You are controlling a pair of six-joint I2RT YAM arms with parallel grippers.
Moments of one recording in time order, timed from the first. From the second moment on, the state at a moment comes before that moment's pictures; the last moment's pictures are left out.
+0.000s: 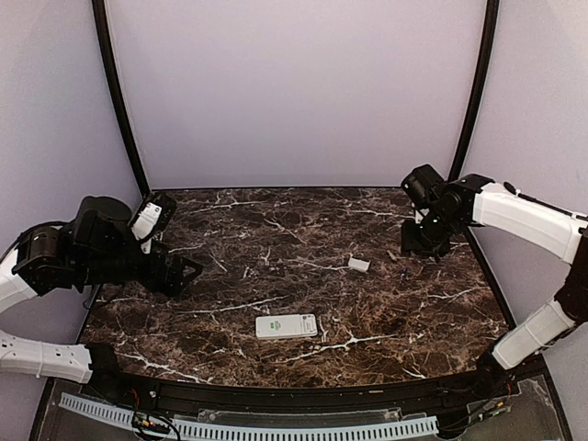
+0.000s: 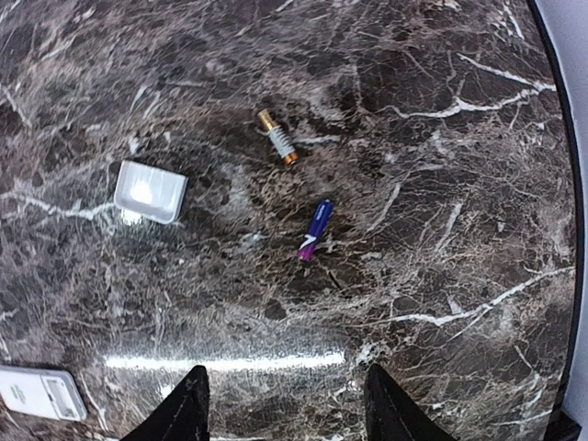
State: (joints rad) left arm -0.95 0.86 0.97 -0.81 -0.28 -0.32; right arm 0.57 1.44 1.20 -0.97 0.22 0.59
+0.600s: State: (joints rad) left arm -0.95 0.80 0.92 -0.81 -0.24 -0.39; right arm 0.26 1.77 1.20 -0.72 0.11 0.49
